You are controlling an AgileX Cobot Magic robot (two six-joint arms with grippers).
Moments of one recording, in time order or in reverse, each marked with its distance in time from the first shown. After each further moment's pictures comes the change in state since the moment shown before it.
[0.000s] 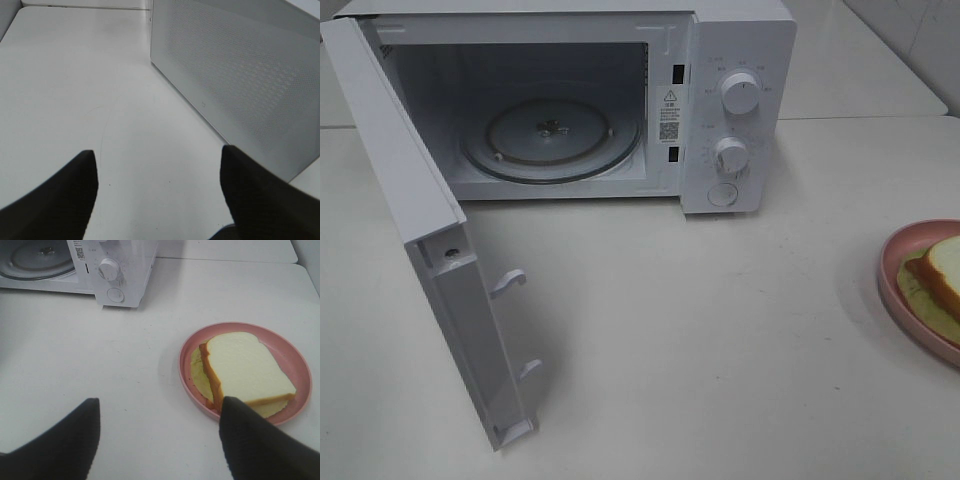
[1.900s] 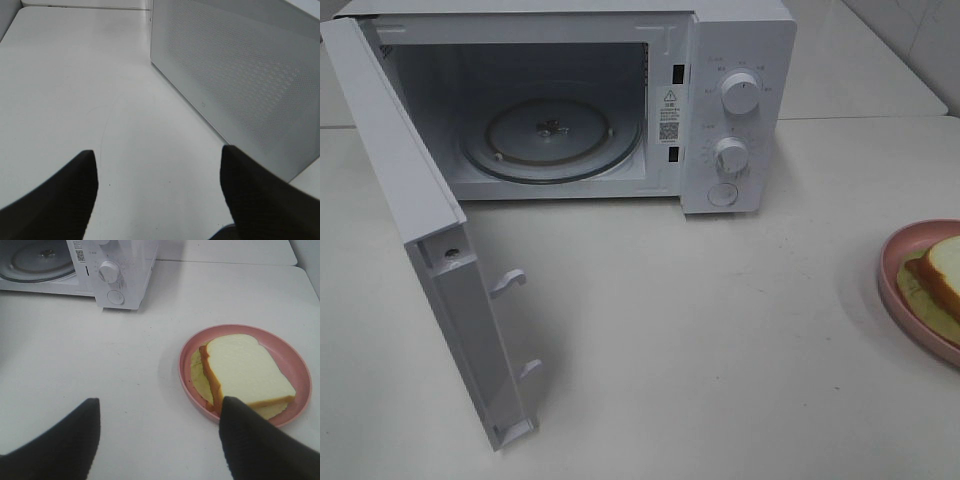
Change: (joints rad) left arm 0.000 0.000 0.000 0.000 0.000 0.000; right arm 0.000 0.000 0.000 0.000 -0.007 0.000
